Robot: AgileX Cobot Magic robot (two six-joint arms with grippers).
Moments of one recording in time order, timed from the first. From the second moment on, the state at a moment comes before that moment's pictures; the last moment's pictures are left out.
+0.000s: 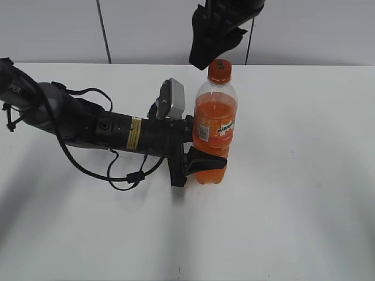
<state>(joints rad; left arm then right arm) -0.43 2.29 -1.23 1.38 -1.03 -0.61 0.60 1.86 -1.83 0.19 1.23 -0.69</state>
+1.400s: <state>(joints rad) -0.43 2.29 -1.23 1.38 -1.03 -0.61 0.65 1.77 -1.77 0.03 1.23 0.54</state>
